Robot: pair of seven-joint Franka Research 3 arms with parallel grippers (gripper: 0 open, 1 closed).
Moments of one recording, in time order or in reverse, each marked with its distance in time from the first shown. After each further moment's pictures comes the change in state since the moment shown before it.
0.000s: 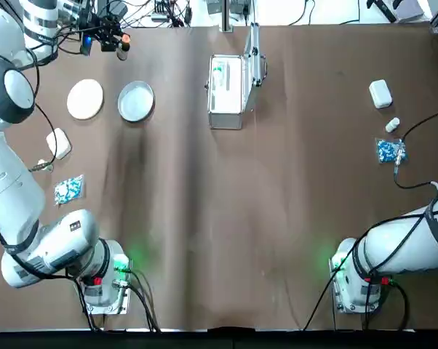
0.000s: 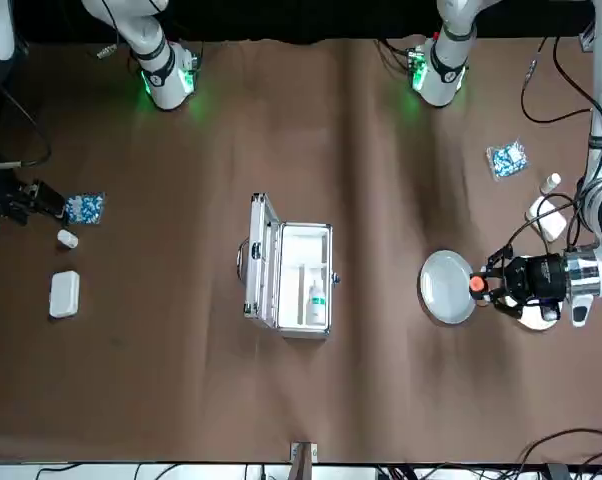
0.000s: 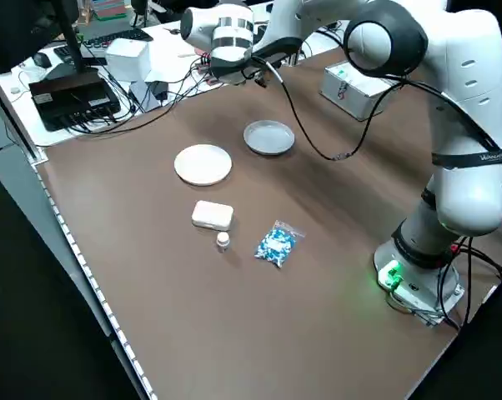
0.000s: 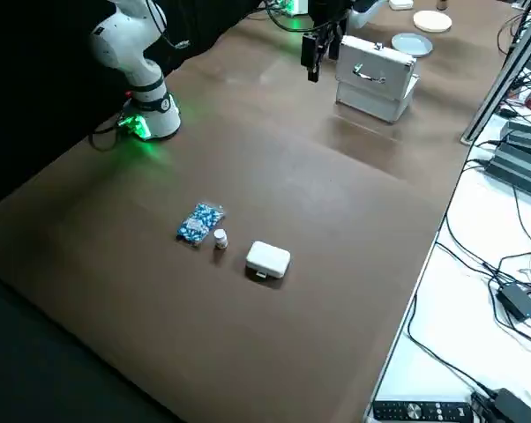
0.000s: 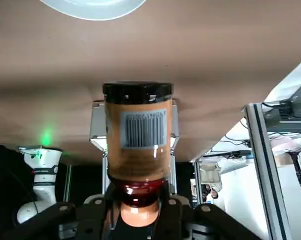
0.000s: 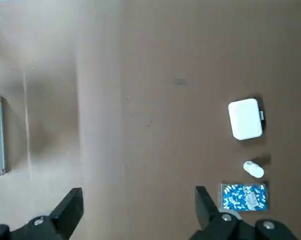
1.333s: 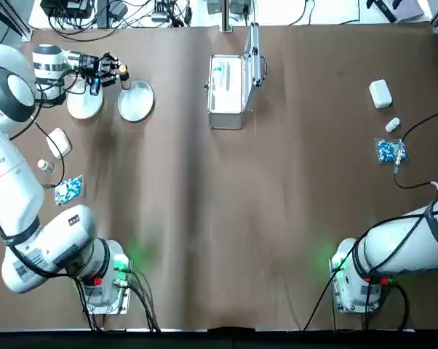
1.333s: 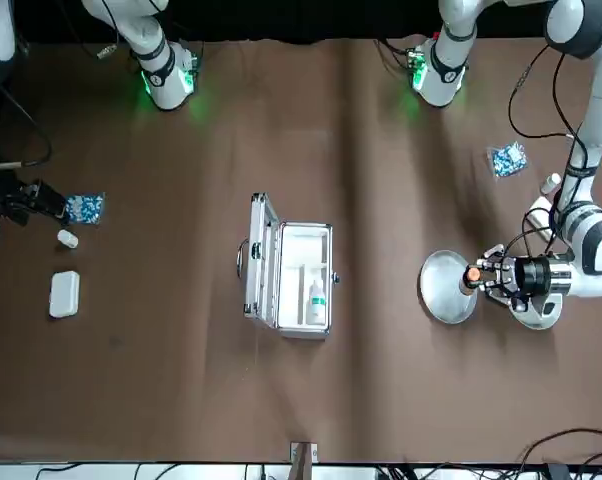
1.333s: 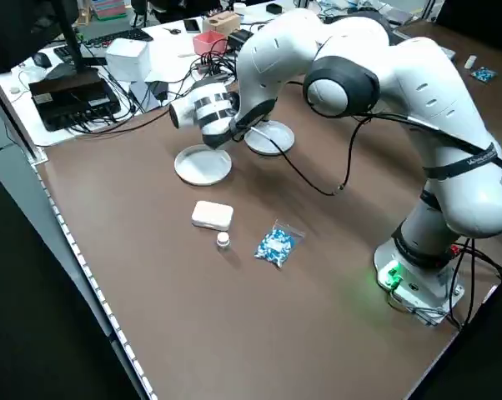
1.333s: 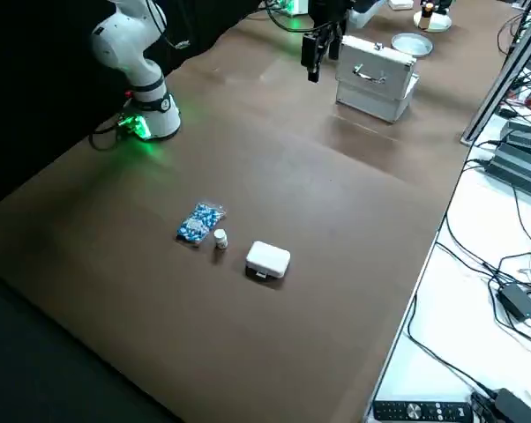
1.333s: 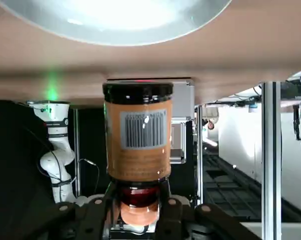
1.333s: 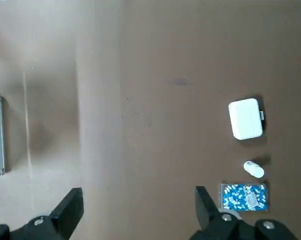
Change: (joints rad) left arm 0.147 0.265 -0.001 -0.002 -0.132 -0.200 0.261; right arm 0.000 0.001 0.001 0.000 0.000 0.000 0.000
